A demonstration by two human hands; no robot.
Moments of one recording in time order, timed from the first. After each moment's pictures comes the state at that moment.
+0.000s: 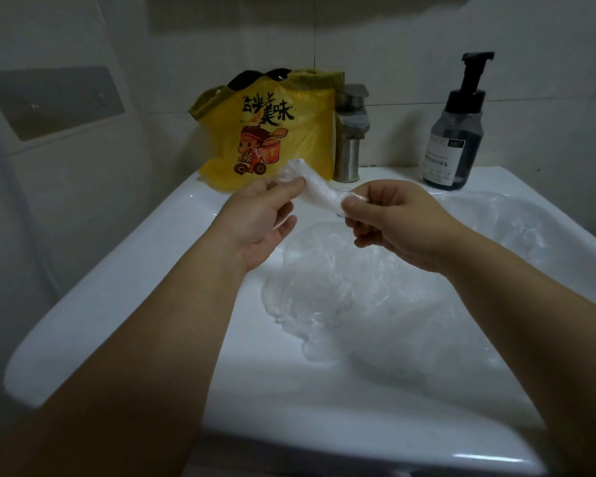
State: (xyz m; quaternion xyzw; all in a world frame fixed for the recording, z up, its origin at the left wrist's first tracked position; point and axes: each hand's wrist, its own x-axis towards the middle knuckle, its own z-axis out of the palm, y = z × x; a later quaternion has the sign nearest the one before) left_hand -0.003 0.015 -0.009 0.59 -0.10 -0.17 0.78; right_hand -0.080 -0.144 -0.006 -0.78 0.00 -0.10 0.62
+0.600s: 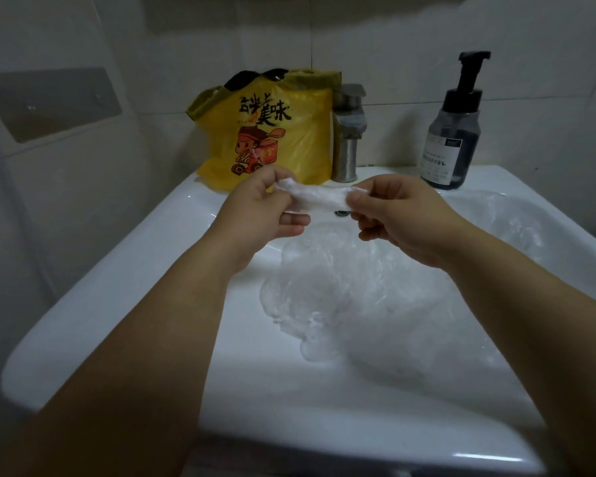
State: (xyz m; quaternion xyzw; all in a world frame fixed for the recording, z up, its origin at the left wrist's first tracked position) left_hand -0.008 0.019 -0.007 0.71 -0.22 -0.07 0.67; right_hand -0.078 -0.150 -0.004 -0.78 0.02 -0.13 0.62
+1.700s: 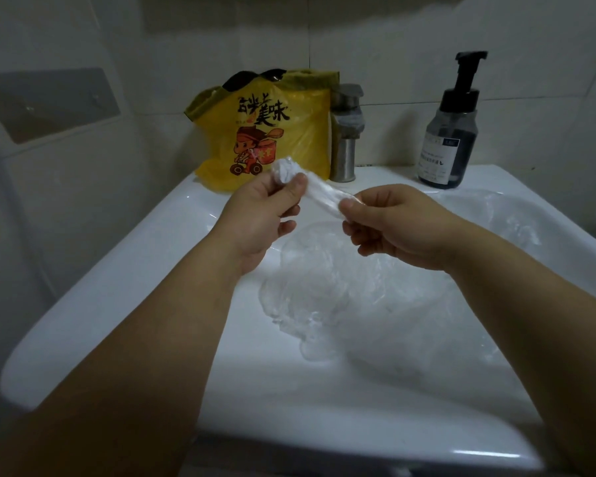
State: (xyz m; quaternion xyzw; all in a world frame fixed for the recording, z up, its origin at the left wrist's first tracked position) left_hand -0.011 0.013 -0.010 0.67 -0.21 -0.10 0.70; right_hand -0.083 -0.151 -0.004 -0.77 0.01 -0.03 0.64
